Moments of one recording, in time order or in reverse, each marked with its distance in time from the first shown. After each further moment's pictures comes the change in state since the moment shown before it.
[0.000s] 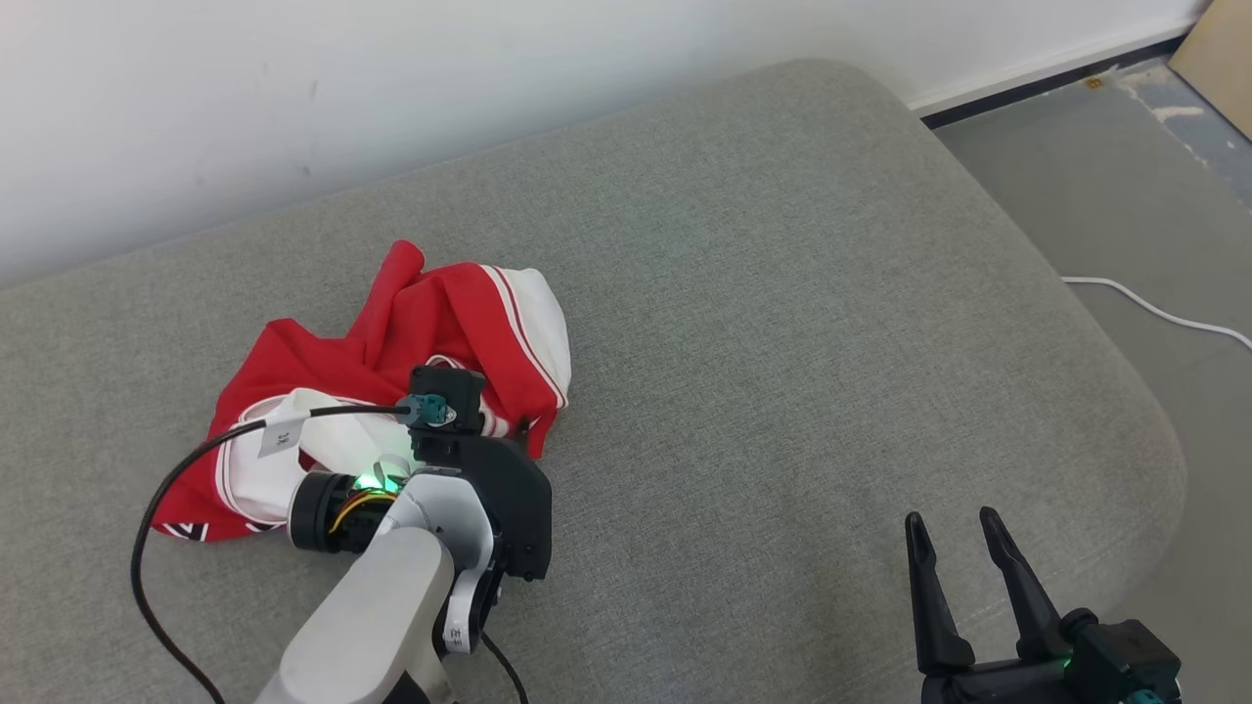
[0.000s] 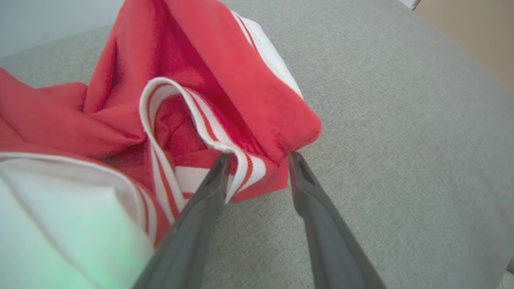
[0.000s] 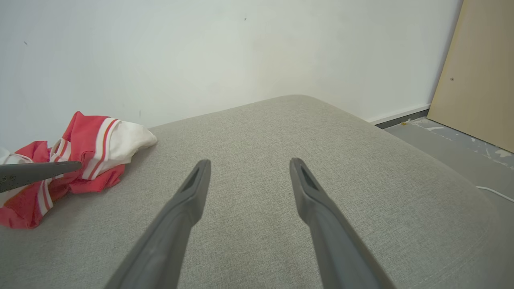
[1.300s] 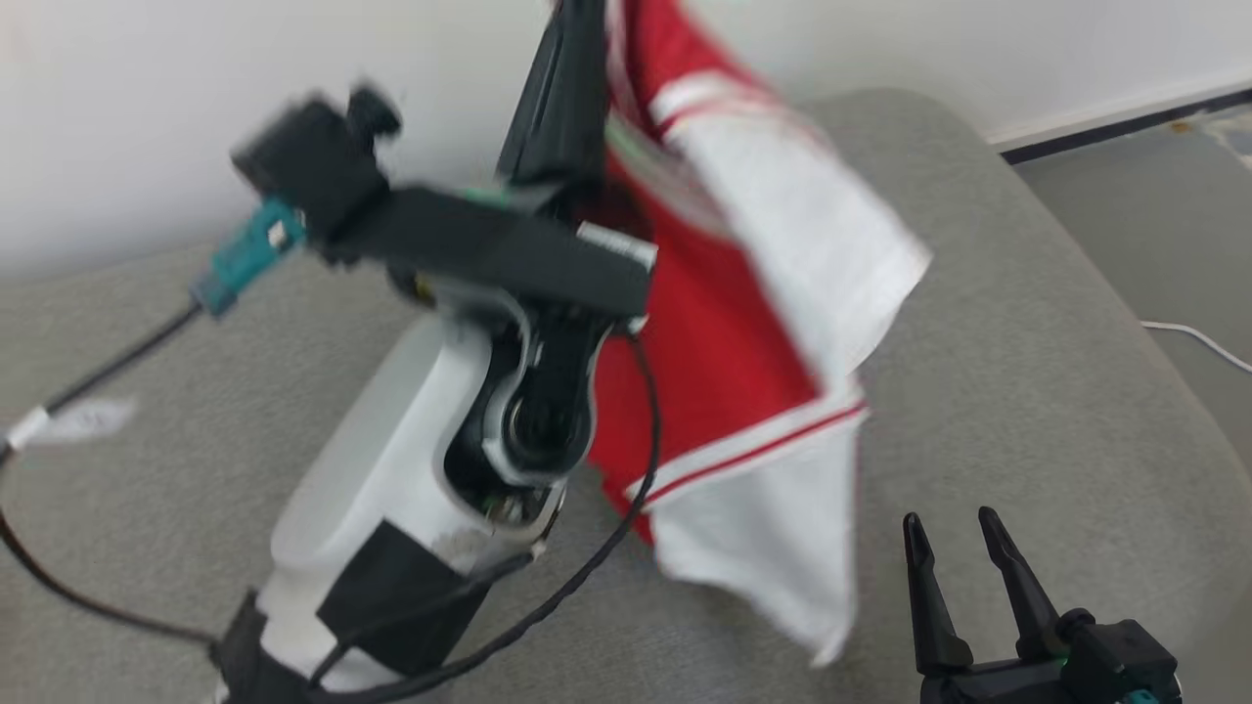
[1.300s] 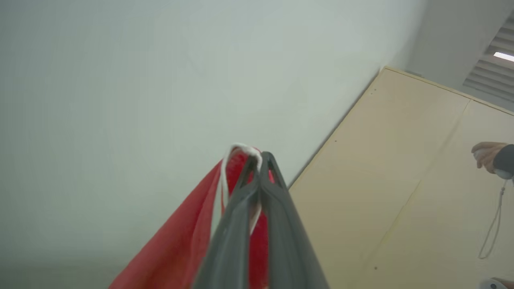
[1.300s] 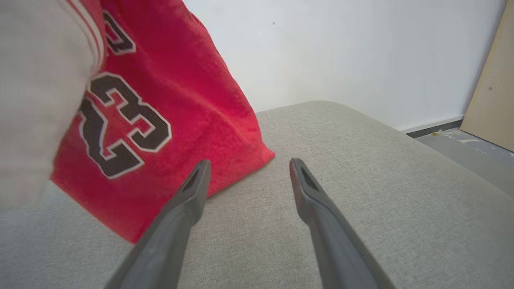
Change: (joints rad) left arm -0.290 -0.084 0.003 -0.439 -0.648 0.001 -0.557; right arm 0.001 0.000 -0.001 0.000 -0.019 0.000 0.000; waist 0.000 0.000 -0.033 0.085
